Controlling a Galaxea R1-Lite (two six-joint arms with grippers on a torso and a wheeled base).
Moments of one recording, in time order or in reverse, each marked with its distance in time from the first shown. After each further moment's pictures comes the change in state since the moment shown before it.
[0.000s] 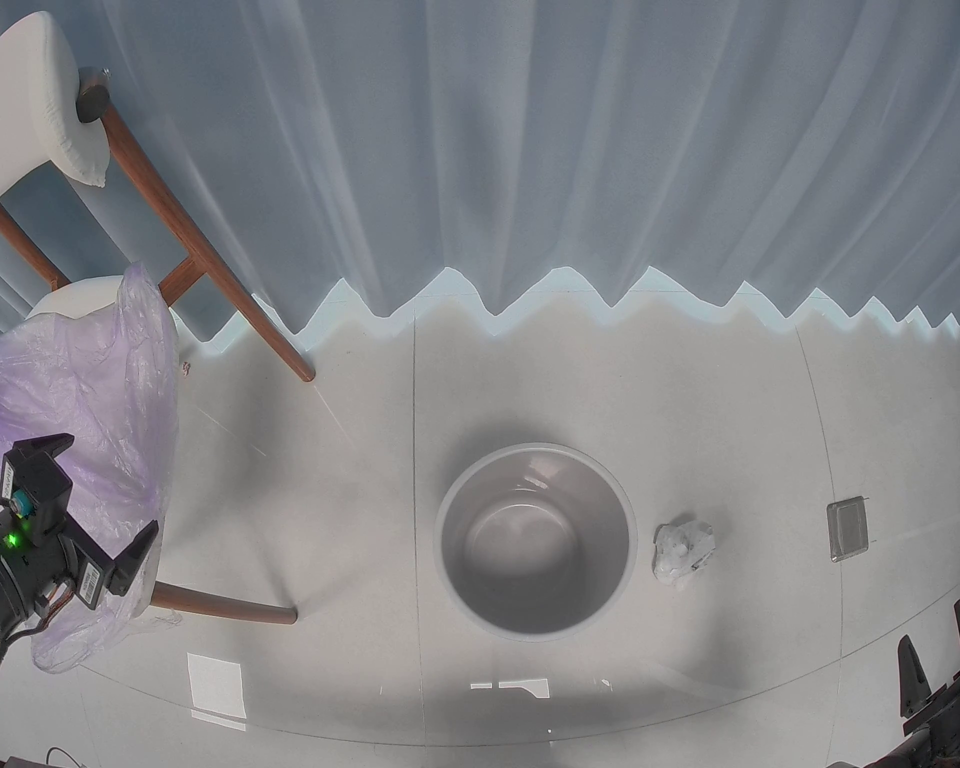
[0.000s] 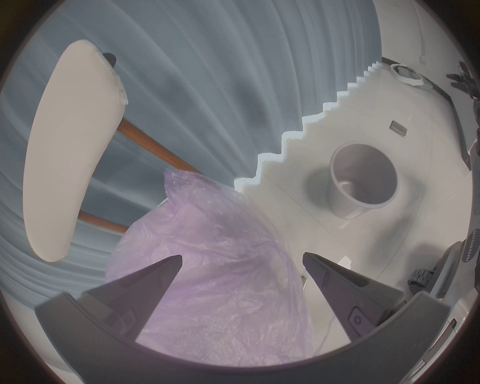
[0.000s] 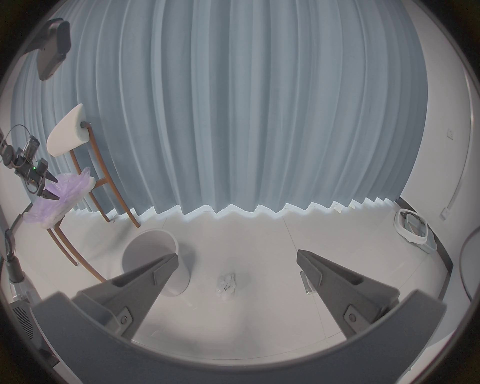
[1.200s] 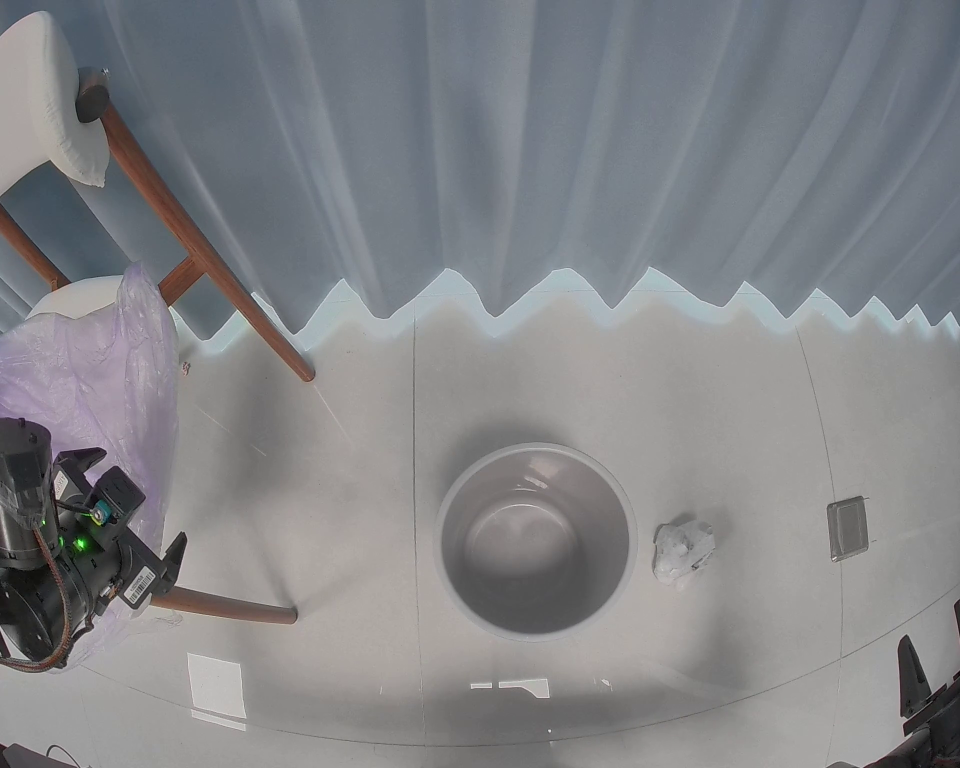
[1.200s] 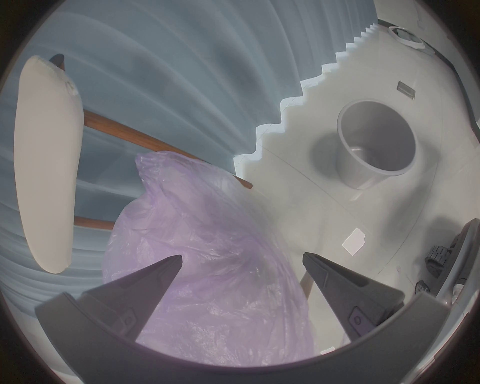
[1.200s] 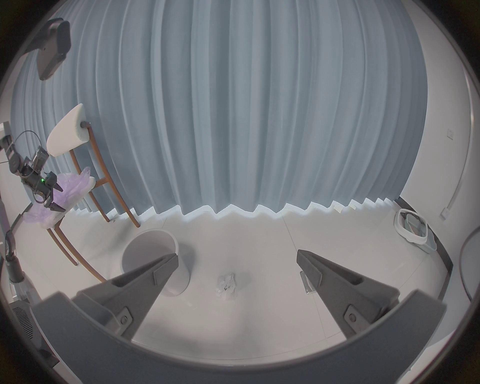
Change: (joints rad) left arm -0.065 0.202 0.051 -0.131 0.200 0.037; right arm 0.000 0.000 0.000 0.000 0.000 0.000
